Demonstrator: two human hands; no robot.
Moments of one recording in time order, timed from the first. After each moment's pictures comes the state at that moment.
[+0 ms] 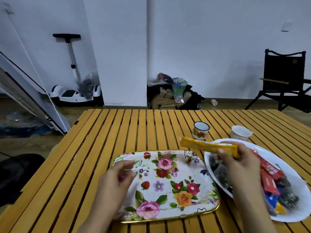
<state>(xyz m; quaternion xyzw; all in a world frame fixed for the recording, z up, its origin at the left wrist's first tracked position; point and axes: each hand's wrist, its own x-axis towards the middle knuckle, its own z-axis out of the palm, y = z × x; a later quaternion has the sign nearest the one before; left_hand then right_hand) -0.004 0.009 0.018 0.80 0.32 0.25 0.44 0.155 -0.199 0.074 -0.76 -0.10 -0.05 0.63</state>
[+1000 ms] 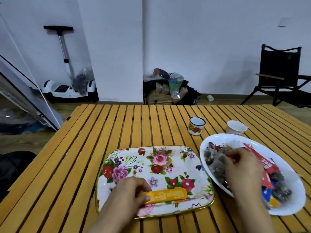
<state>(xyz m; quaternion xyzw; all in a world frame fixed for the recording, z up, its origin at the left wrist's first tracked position) 0.009 -0.016 0.002 0.90 0.24 0.04 0.36 0.187 -0.219 0.040 -0.92 -0.07 -0.18 0.35</state>
